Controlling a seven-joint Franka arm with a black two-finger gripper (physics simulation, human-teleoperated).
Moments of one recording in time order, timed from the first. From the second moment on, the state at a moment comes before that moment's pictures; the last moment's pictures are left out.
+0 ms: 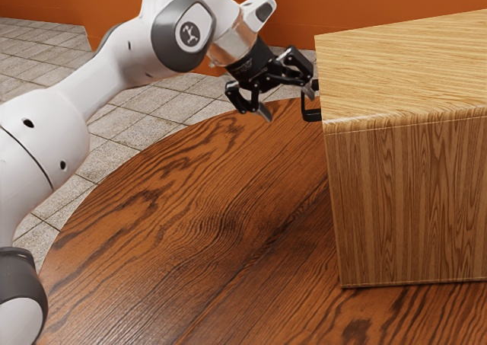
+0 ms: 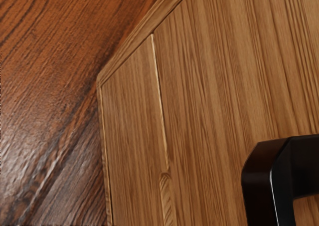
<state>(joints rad) -0.06 0.44 0.14 -1.03 -0.36 1.86 -0.44</state>
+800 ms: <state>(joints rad) -0.15 0.28 0.27 -1.26 -0.35 1.87 -0.52</state>
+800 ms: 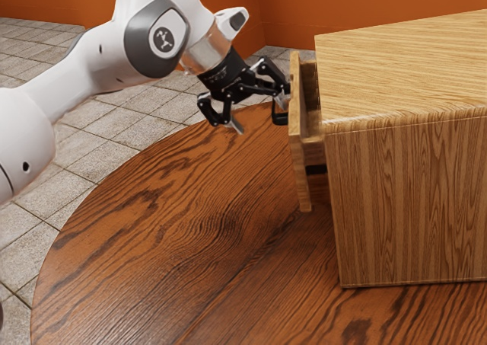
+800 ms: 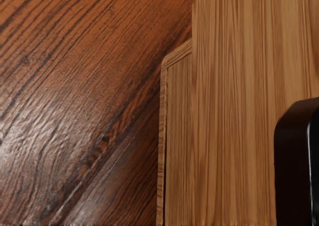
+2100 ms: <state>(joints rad) -0.32 -0.07 0.48 -1.71 -0.35 2.03 -0.54</state>
